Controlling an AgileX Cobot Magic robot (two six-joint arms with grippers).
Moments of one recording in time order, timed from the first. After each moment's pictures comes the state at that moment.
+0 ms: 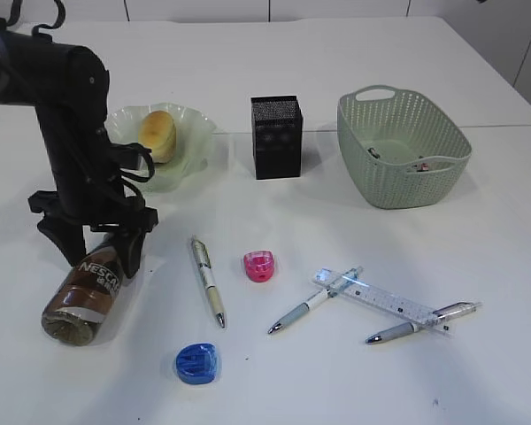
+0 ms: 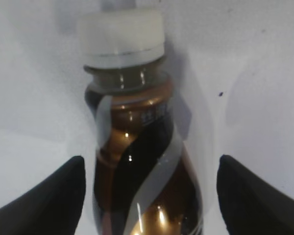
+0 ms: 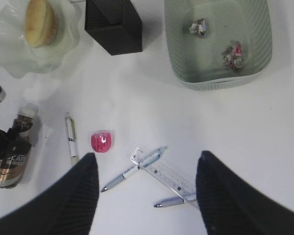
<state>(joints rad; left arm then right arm) -0.31 2.16 -1.58 -0.03 1.18 -0.11 0.10 1.49 -1.69 0.21 1.25 0.12</state>
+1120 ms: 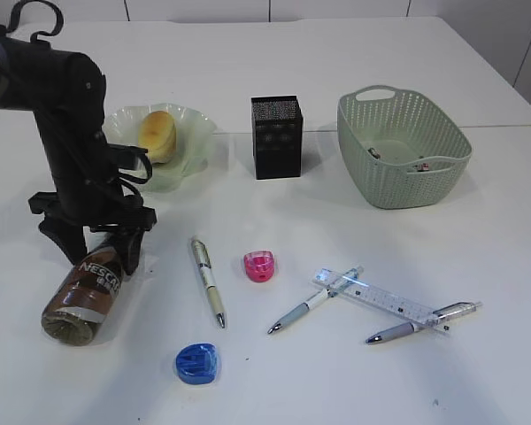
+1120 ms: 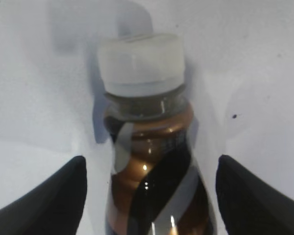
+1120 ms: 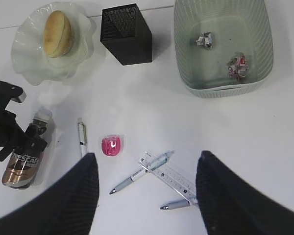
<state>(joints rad) -0.29 2.17 -1.58 -0.02 1.13 -0.11 0.10 1.42 -1.69 0.23 1.26 0.12</state>
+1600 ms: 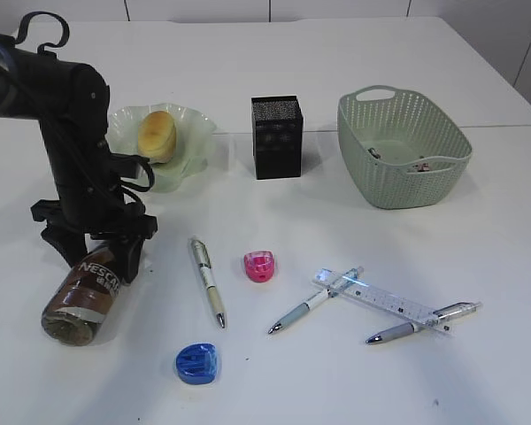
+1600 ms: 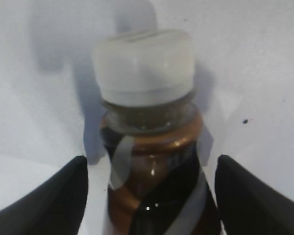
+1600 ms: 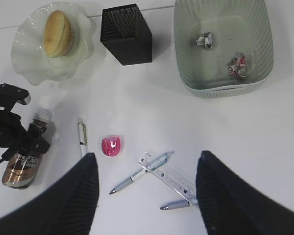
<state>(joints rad) -0.29 2.20 -1.58 -0.02 1.13 -0.11 0.10 1.42 -1.69 0.23 1.26 0.12</state>
